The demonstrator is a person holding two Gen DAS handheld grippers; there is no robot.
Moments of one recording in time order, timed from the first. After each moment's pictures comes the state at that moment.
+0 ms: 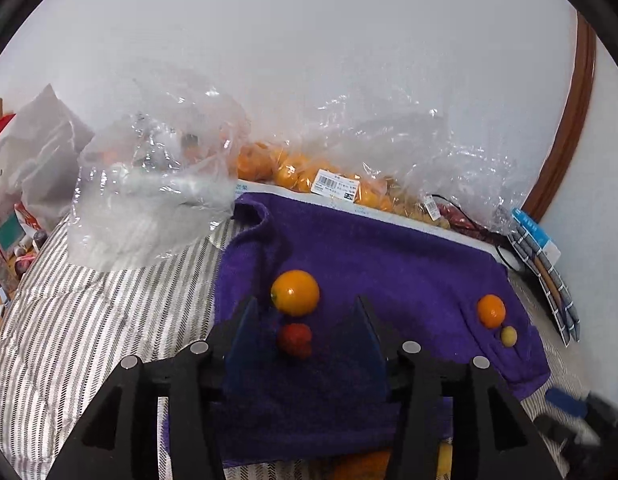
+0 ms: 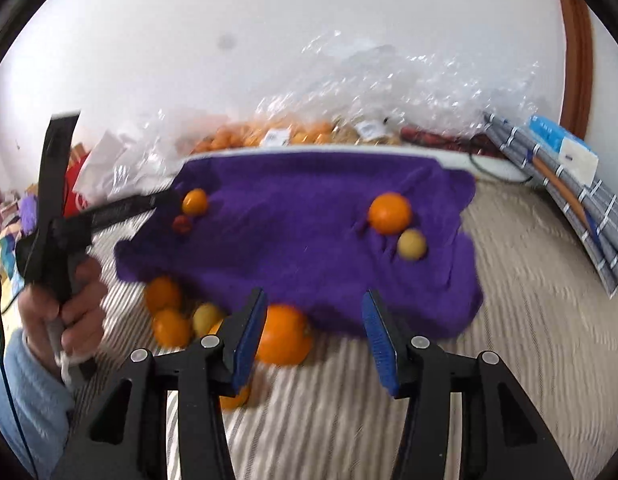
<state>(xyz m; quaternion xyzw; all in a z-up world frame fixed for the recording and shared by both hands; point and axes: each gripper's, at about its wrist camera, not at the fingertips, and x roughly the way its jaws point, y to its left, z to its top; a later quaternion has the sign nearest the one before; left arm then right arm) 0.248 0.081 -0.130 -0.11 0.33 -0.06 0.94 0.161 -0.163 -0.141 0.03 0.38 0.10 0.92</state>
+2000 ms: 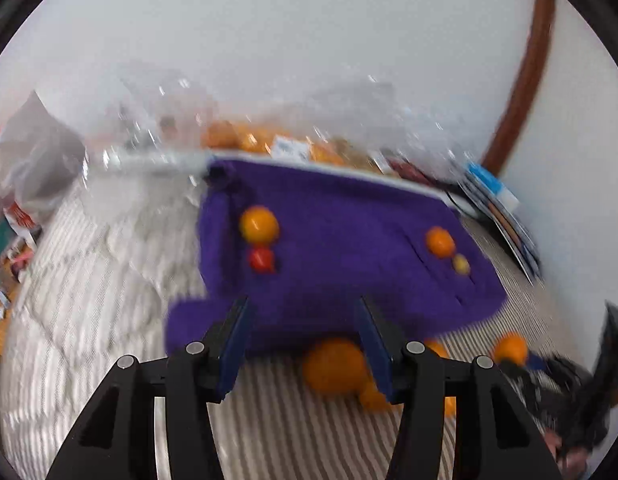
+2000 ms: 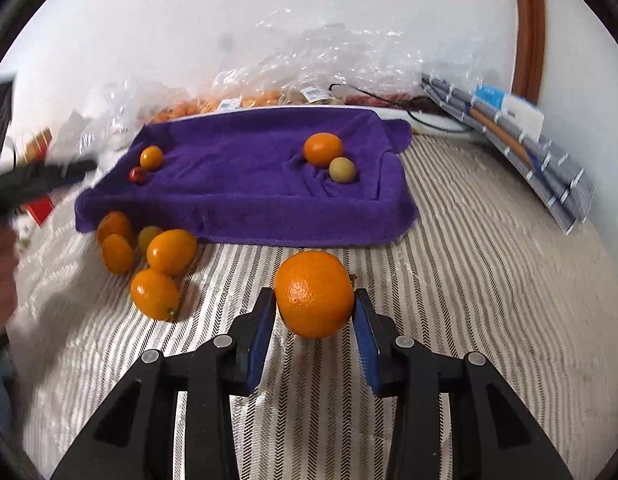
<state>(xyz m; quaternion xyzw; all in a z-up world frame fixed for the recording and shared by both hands) 0.186 0.075 -0.127 -0.08 0.37 -0.14 0.92 0.116 -0.199 -0.174 0.03 0.39 0.03 0.92</state>
